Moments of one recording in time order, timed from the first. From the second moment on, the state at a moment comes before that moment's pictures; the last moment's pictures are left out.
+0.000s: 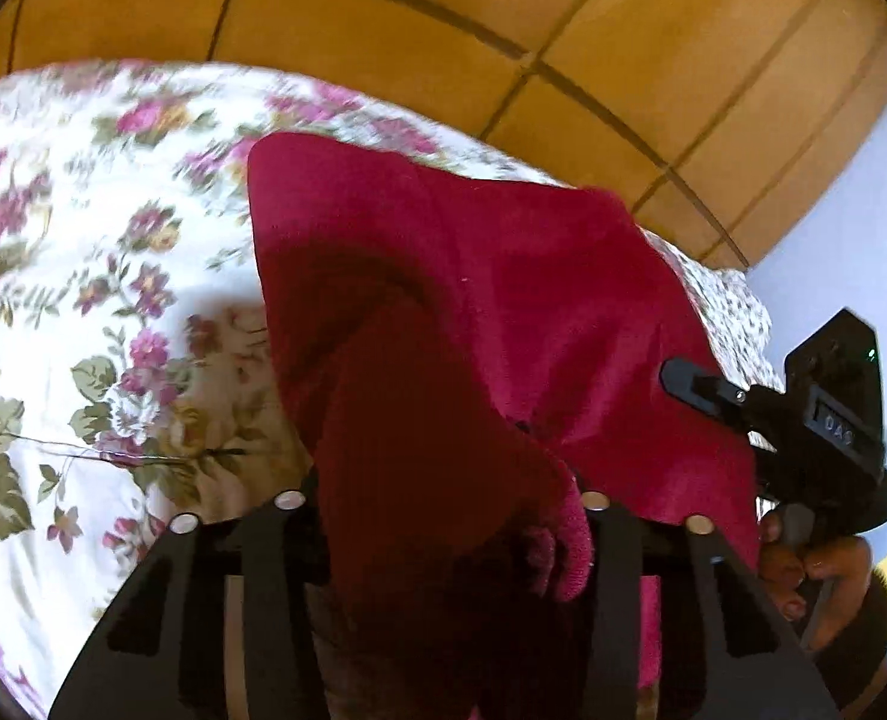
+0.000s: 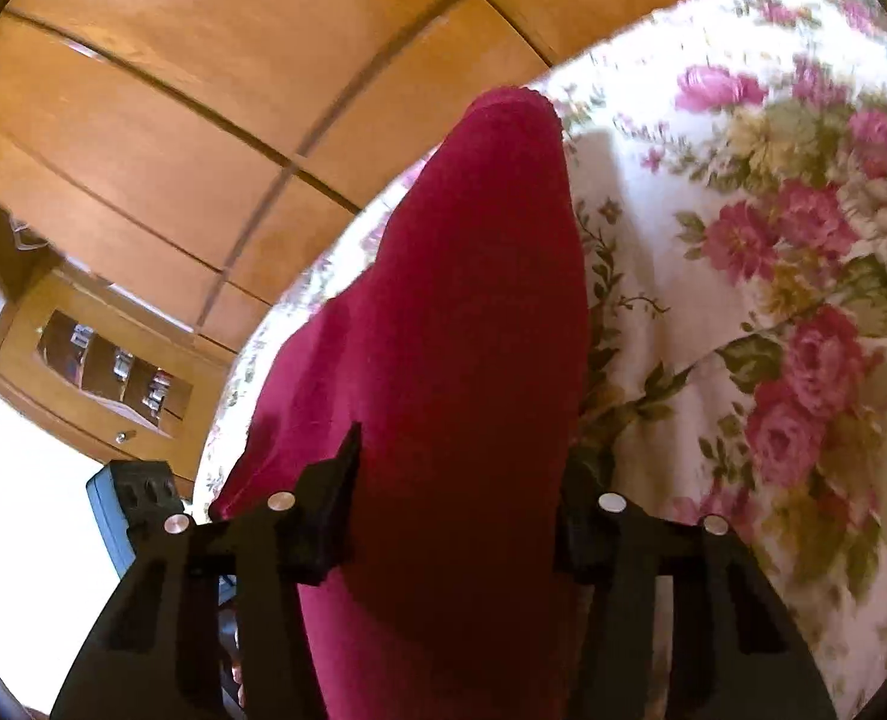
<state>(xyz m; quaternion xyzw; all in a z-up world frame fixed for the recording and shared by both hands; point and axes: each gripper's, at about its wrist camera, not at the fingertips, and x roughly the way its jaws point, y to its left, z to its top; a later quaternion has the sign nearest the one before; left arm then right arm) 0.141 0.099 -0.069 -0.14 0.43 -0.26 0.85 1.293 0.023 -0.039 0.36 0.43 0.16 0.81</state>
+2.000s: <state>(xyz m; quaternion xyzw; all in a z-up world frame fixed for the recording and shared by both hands) 0.236 -0.285 -0.075 -0.05 0.45 -0.42 0.78 1.159 -0.295 -0.066 0.40 0.29 -0.08 0.87</state>
